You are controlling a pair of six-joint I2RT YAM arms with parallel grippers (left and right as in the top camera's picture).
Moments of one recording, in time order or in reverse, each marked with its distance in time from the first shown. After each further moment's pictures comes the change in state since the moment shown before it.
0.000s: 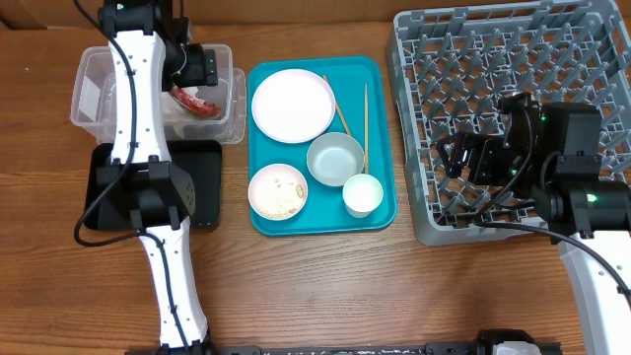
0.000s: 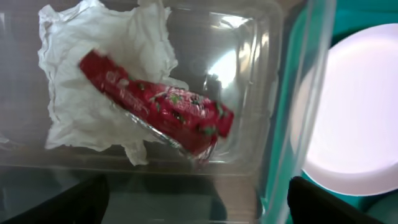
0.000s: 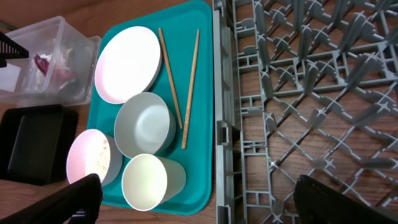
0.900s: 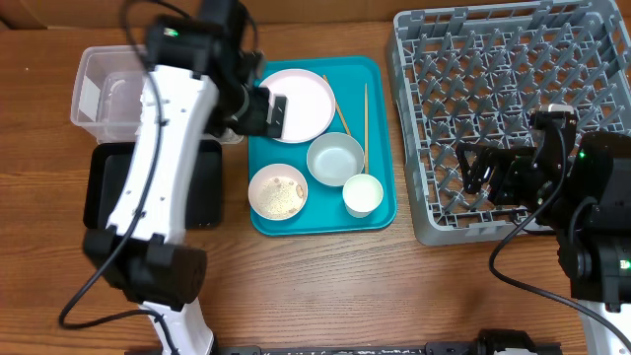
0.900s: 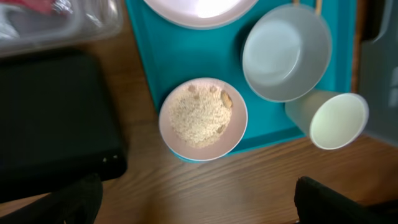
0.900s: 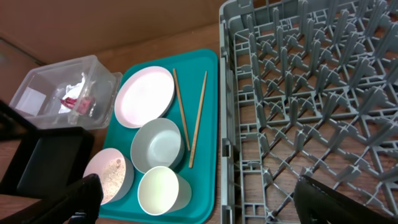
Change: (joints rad) left arm -0.311 -0.577 -0.661 -0.027 0.073 -0.073; right arm -0.038 -0.217 0.000 -0.018 0.002 0.000
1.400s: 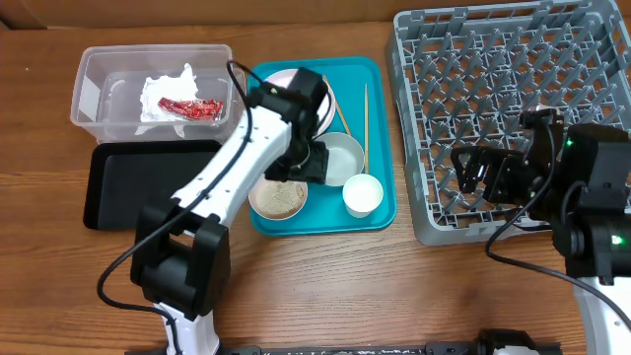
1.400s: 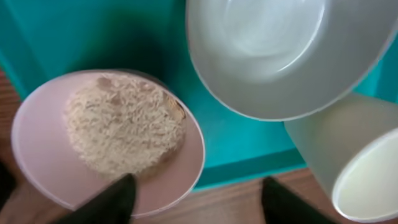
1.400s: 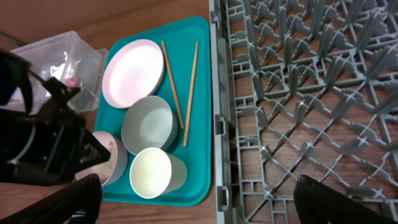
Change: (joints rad) left arm -0.207 0.007 -0.489 0.414 -0.016 -0.227; right arm 0.000 0.075 0.000 -0.060 0.000 0.000
